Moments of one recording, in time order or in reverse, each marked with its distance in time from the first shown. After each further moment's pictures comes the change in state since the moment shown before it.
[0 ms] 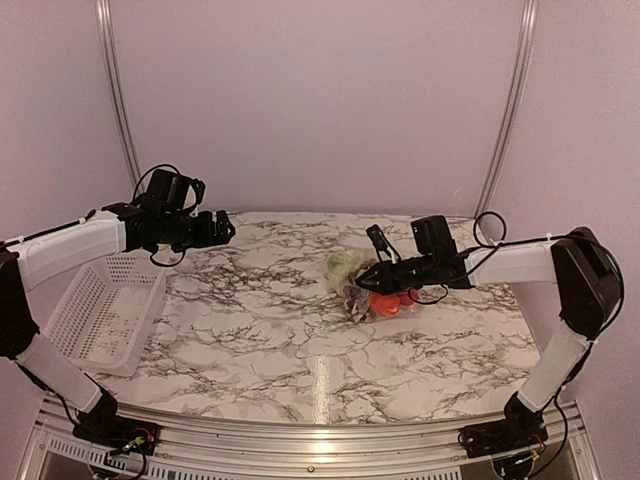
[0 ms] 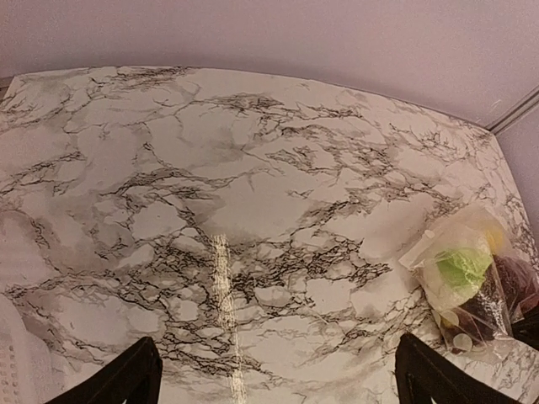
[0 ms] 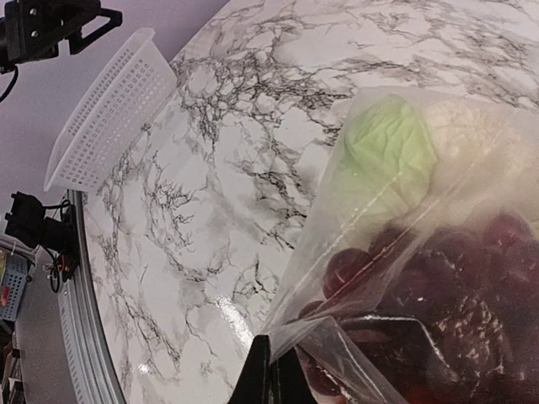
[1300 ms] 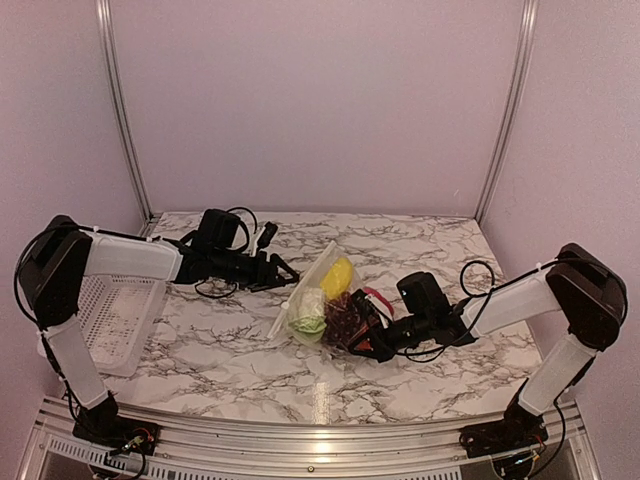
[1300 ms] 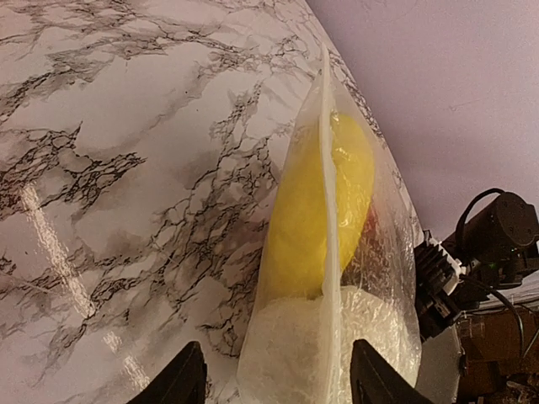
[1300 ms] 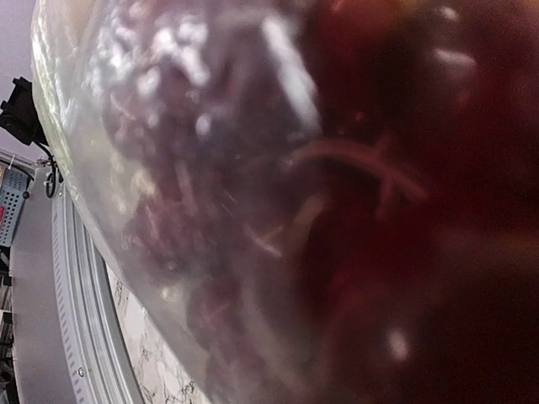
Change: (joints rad) left arm -0.156 0.278 -0.108 0.441 0.620 -0.111; right arm 0.245 -0.064 -0.350 0.182 0.073 0.013
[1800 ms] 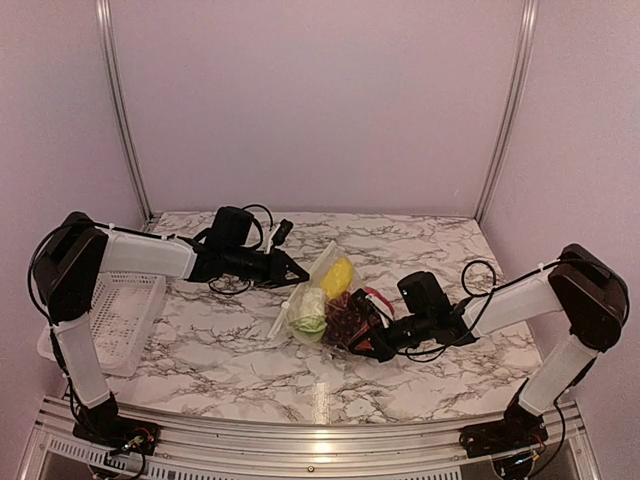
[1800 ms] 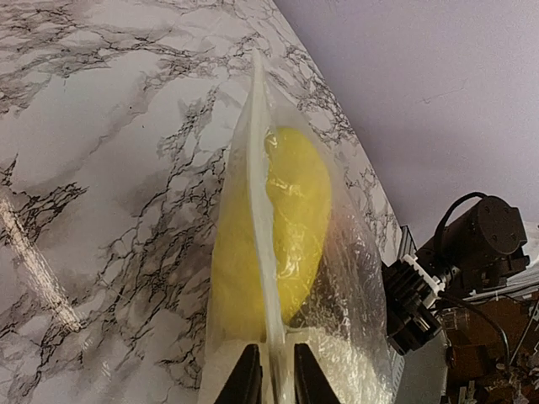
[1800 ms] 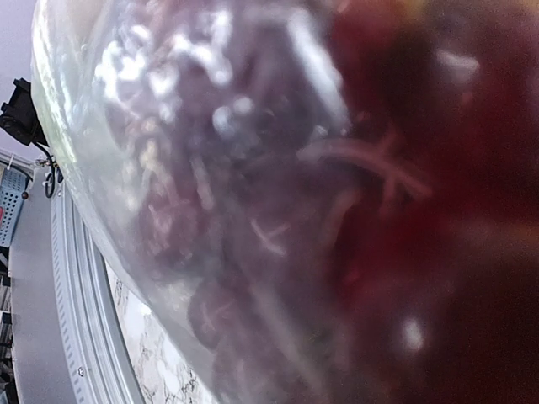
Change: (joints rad) left arm -0.044 0.097 0.101 0.058 0.060 -0.034; right arm 0.000 -0.008 -0.002 -0.008 0.004 0.000
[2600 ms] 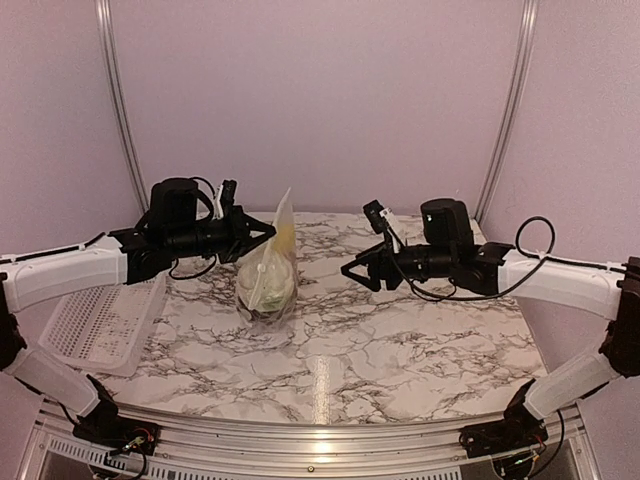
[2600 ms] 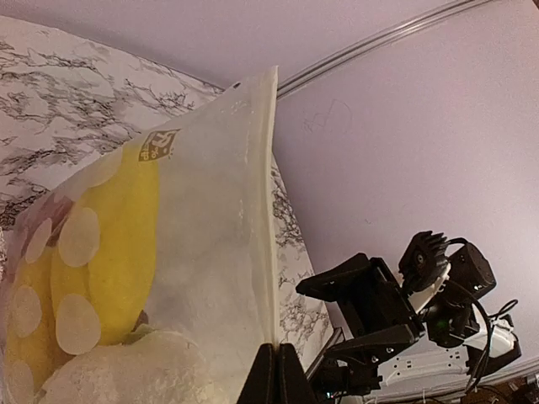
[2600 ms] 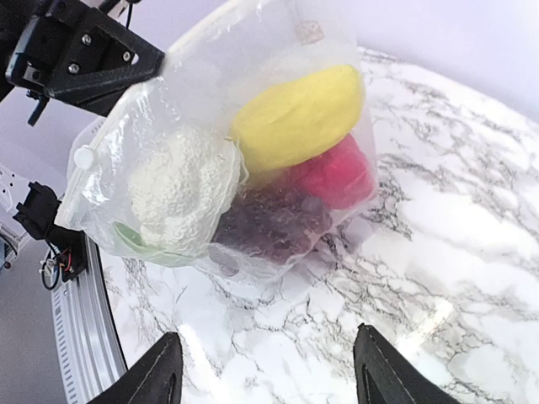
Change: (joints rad) left arm -0.013 -0.451 -0.150 -0.014 -0.256 -0.347; right arm -0.037 -0.224 0.327 -0.256 0.143 -0.083
